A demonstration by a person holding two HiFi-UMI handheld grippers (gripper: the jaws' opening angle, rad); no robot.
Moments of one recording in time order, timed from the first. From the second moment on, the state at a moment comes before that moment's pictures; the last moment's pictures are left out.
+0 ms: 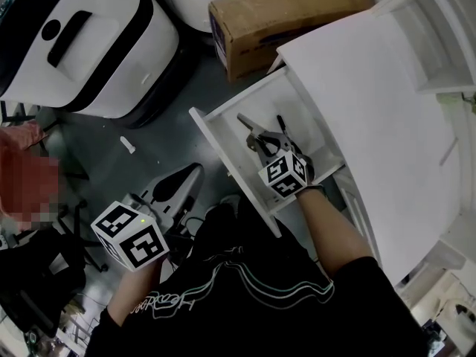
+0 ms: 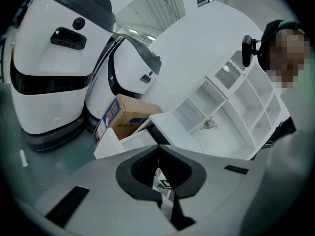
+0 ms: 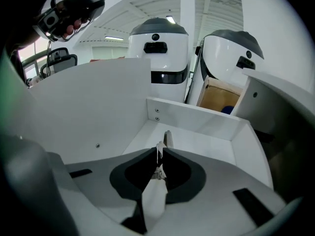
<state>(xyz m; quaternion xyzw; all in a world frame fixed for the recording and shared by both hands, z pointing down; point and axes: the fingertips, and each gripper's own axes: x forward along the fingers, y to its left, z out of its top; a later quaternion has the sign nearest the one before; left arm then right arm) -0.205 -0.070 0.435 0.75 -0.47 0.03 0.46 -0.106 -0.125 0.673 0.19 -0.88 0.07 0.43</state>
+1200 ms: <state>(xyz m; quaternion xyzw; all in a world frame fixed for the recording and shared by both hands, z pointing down) -0.045 -0.035 0.302 0.91 -0.22 0.06 0.34 0.018 -0.023 0.308 0.38 -0.91 0.19 0.03</state>
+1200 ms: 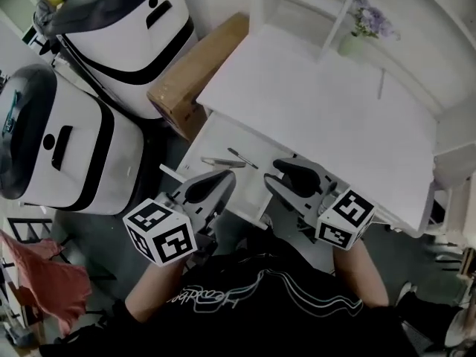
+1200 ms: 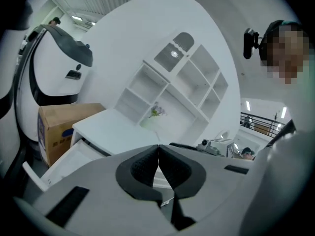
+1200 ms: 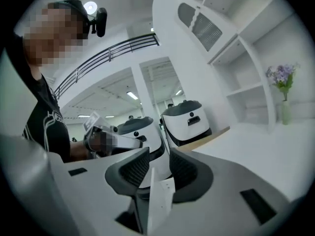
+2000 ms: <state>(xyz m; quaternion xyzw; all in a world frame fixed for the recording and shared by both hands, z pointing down) 0.006 0.045 0.185 0.97 -0.10 0.02 0.23 0.058 0.062 0.188 0.42 -0.89 0.14 -0.08</state>
